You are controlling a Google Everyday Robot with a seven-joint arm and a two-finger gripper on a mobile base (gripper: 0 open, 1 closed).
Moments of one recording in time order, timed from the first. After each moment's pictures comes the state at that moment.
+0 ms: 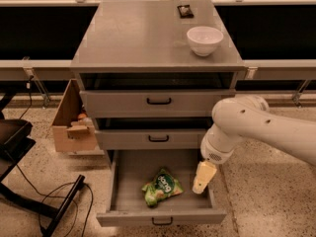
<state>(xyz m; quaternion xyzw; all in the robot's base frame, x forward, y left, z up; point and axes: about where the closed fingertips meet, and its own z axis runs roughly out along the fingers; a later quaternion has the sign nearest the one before) 0.494 -0.152 0.617 -0.57 0.81 0.06 0.09</state>
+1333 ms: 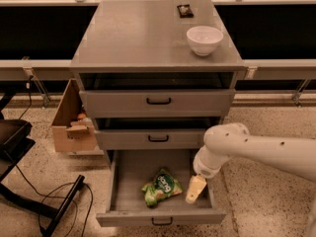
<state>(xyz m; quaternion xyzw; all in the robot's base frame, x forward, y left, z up) 0.511 -0.141 0.494 -0.58 0.81 0.09 0.09</state>
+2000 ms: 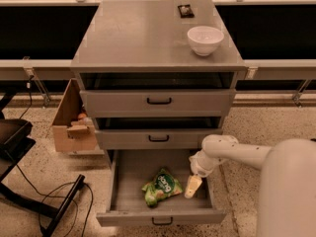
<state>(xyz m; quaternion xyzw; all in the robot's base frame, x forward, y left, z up) 0.581 -0.149 0.366 -0.61 0.77 0.11 0.13</state>
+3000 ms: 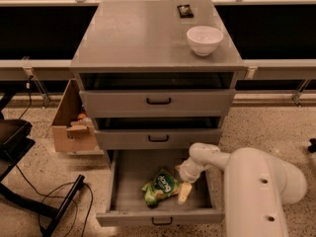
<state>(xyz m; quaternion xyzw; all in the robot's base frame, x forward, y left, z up) 0.605 -0.111 0.243 -0.68 0.70 0.16 0.11</state>
